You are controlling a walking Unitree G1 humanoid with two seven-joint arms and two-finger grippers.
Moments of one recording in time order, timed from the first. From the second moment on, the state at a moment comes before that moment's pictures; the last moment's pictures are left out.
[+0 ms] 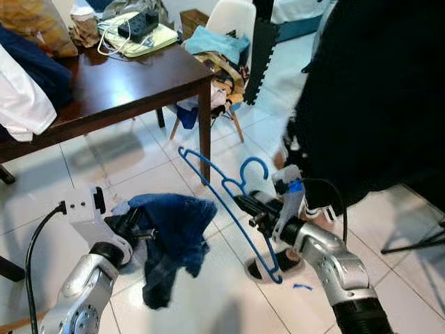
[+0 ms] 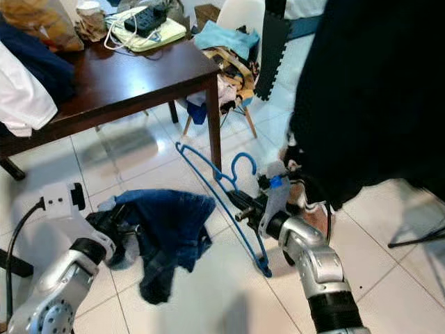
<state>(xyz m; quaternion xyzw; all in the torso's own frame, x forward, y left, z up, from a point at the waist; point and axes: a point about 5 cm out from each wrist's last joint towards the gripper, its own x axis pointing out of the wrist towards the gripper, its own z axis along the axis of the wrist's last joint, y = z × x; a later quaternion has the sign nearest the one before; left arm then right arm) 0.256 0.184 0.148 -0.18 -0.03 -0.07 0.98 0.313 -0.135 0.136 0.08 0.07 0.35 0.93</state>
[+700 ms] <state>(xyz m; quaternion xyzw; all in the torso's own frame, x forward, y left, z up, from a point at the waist) 0.254 0.188 0.144 -0.18 -0.03 -0.06 0.98 0.313 -0.126 0.136 0.08 0.07 0.37 0.92</state>
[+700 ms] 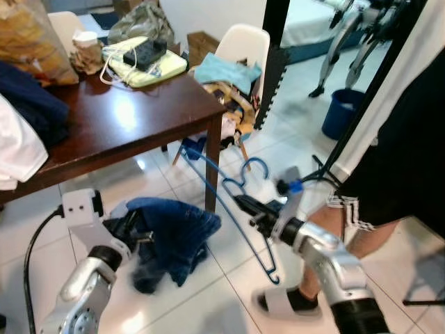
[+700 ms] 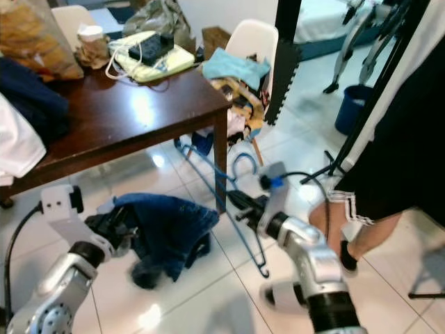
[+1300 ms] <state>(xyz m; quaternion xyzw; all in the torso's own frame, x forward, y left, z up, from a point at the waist) 0.258 0.217 0.296 -0.08 -0.27 -0.10 0.95 0.315 -0.131 0.136 0.09 0.06 0.35 0.93</state>
